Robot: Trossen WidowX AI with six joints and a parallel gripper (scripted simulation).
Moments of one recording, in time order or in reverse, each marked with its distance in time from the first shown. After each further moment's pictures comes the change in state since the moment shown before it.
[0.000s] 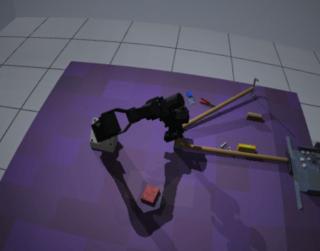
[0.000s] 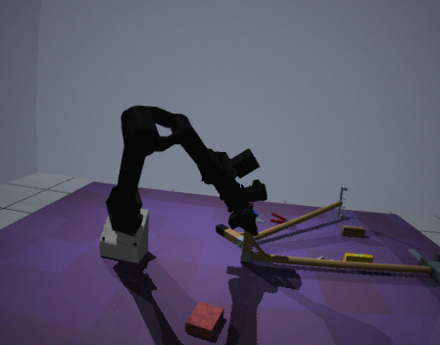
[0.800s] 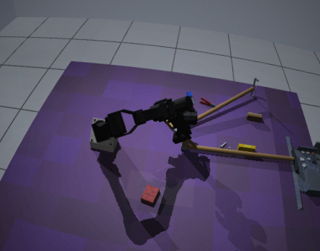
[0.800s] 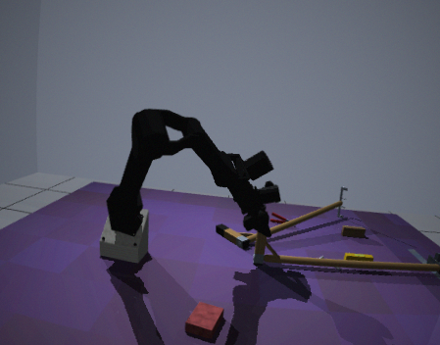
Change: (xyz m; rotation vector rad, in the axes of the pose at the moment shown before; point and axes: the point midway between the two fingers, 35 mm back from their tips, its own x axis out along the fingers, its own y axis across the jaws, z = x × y) arm 0.022 -0.001 0.029 -0.011 -0.004 0.007
